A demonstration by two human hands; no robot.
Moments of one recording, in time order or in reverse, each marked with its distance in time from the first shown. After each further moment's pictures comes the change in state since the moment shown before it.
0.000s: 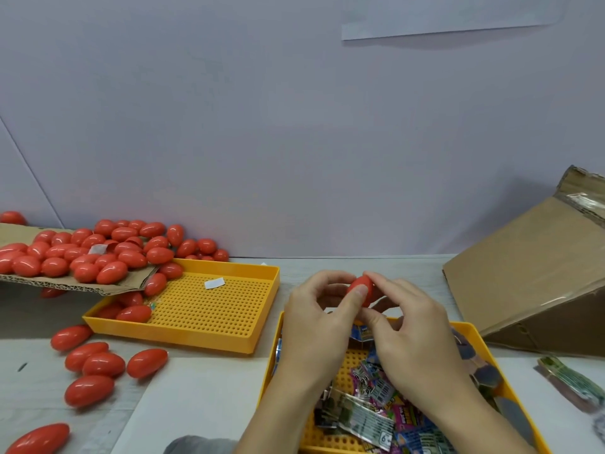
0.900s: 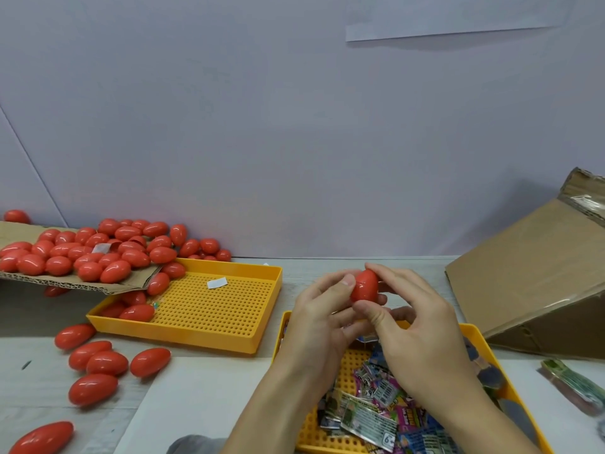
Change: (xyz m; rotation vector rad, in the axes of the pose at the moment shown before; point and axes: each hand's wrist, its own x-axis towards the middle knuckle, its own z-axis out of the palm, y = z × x) left_hand 0.001 0.005 -0.004 -0.627 -0.173 -0.333; right_hand 0.000 -0.006 -0.003 0.154 0.027 -0.012
